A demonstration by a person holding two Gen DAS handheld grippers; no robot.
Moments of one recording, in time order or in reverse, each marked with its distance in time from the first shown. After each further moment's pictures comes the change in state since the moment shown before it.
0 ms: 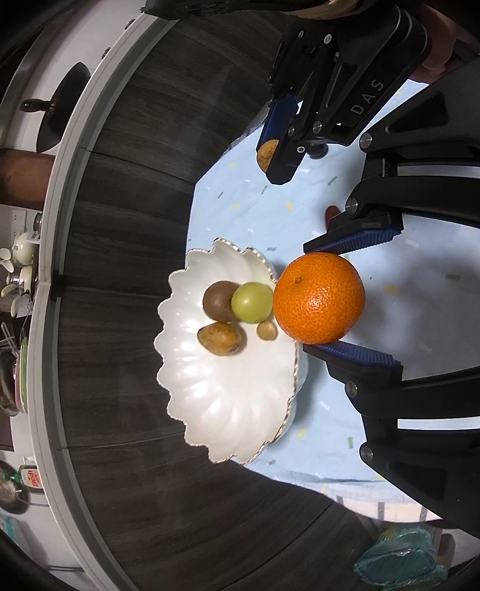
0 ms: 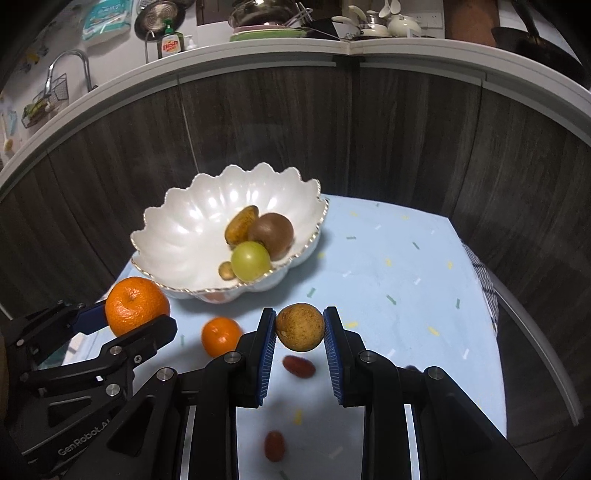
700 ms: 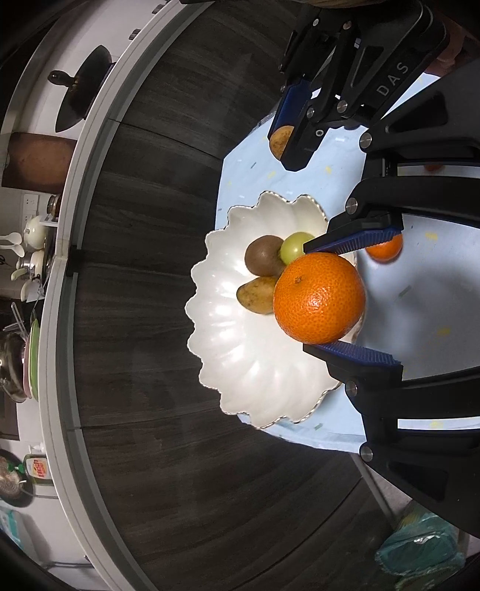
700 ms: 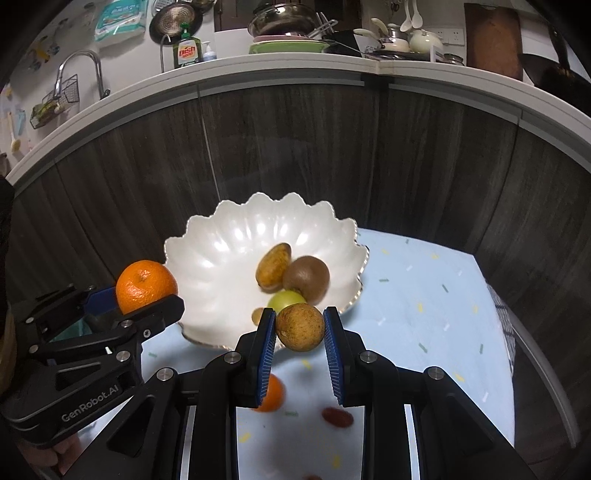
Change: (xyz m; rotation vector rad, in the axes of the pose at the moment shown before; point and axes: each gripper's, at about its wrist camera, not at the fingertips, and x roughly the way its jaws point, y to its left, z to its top) left arm 0.005 0.054 0.048 -0.003 -0.027 0.015; right arm 0.015 0.040 0.047 -0.030 -0.037 0.025
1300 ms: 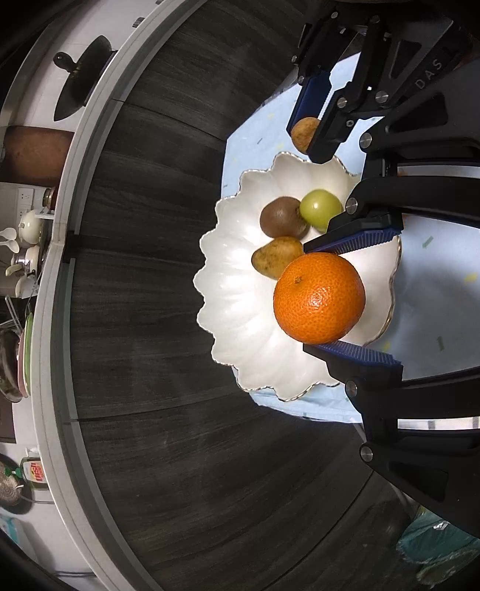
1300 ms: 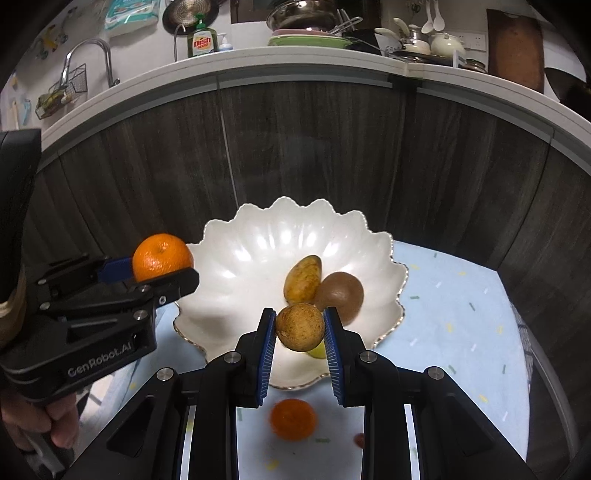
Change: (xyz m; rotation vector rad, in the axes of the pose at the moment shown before) left arm 0.022 0.045 0.024 0.034 0.020 0.006; right arm 0.029 0.033 0.015 -0.037 0.025 0.024
